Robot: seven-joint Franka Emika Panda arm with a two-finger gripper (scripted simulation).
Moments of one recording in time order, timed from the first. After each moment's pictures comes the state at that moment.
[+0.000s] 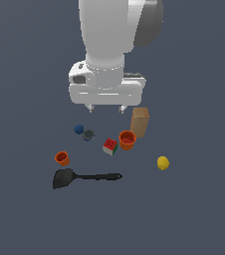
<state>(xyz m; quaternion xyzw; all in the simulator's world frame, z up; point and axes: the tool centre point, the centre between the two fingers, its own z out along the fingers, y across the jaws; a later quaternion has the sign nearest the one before) -0.004 -0.019 0.310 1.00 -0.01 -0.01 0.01</state>
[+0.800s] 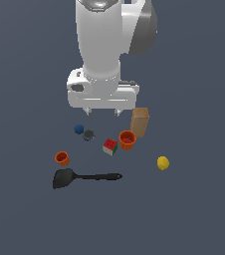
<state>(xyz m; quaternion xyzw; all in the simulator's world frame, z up) -0.014 -0.032 0.289 1.00 -0.01 -0.04 0.02</state>
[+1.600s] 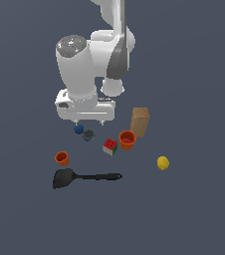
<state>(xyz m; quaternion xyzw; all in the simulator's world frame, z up) -0.036 -0.092 0.211 1.00 -0.01 -0.02 0.00</state>
